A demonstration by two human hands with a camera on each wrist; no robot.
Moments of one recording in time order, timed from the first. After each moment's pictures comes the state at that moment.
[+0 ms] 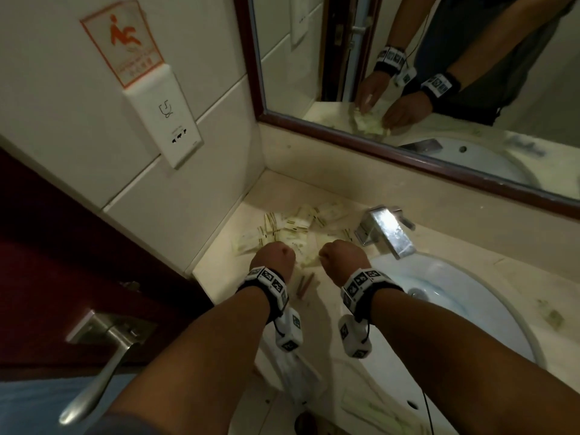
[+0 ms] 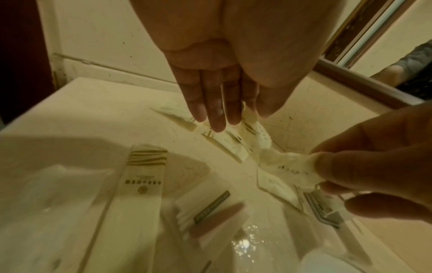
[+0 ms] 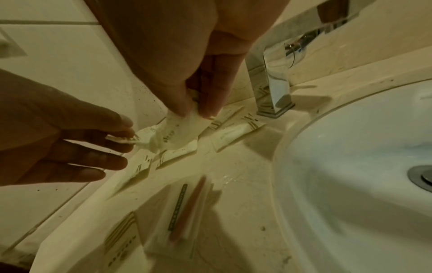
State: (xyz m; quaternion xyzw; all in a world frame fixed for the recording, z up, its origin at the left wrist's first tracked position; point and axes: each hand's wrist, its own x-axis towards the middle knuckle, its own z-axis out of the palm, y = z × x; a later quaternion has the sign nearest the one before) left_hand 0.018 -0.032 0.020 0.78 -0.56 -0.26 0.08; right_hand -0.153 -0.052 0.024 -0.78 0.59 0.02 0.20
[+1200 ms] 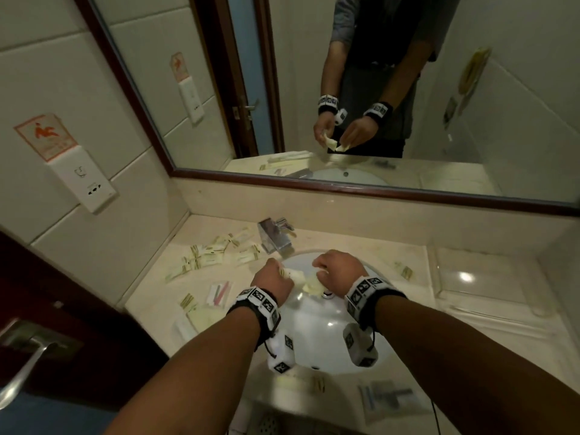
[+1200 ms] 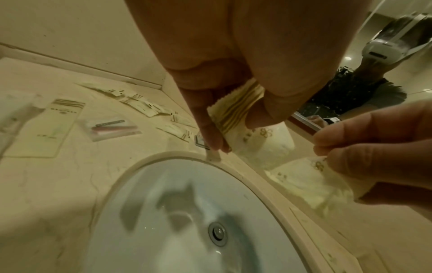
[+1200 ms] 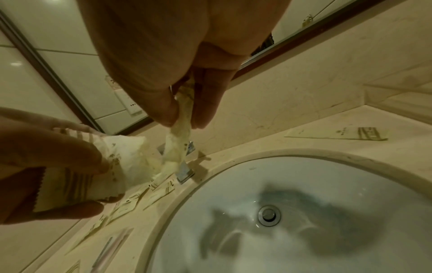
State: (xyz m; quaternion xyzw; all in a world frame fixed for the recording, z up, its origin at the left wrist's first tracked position) left_hand -0.220 0.086 0.095 0.72 -0.61 -0.30 0.13; right_hand -0.409 0.084 0.104 -0.76 0.62 -0.08 0.19
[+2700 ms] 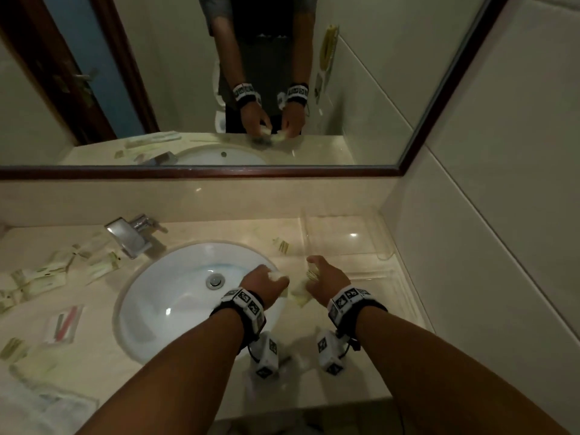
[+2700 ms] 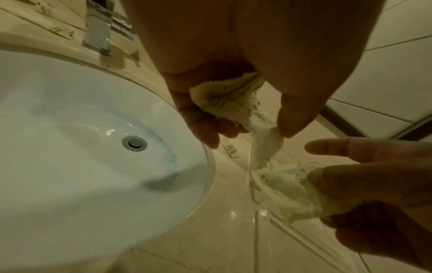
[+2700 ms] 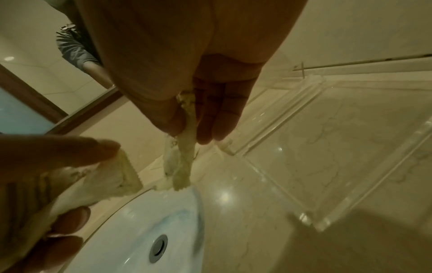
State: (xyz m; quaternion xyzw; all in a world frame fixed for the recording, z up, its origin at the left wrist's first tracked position) left_hand -0.454 0.131 0.057 0.58 -0.70 -0.42 0.02; right_hand -0.623 0.199 0.064 -0.48 0.81 -0.11 0.32
